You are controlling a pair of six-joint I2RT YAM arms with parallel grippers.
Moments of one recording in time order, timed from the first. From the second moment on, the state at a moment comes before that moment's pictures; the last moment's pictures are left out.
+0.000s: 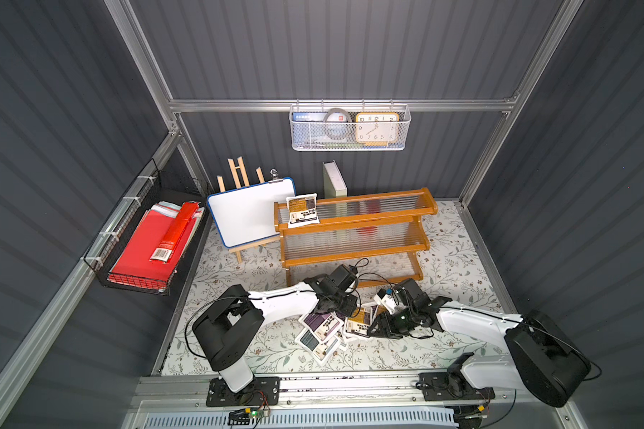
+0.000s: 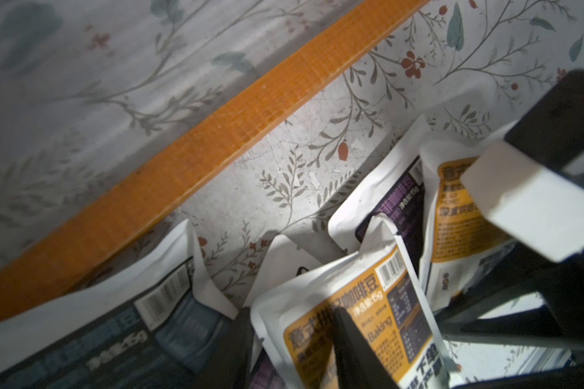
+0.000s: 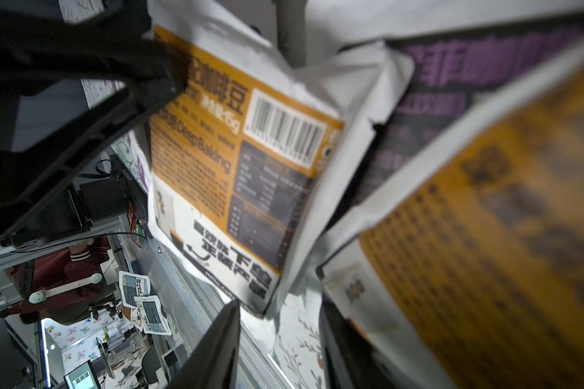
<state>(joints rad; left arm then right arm) -0.90 1.69 0.97 -0.32 0.10 -0.42 0.62 1.33 0.45 -0.25 -0.68 0.55</state>
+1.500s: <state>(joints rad) -0.83 1.41 0.94 -0.32 -0.30 -0.70 0.60 0.98 1.14 -0.64 -0.49 0.43</state>
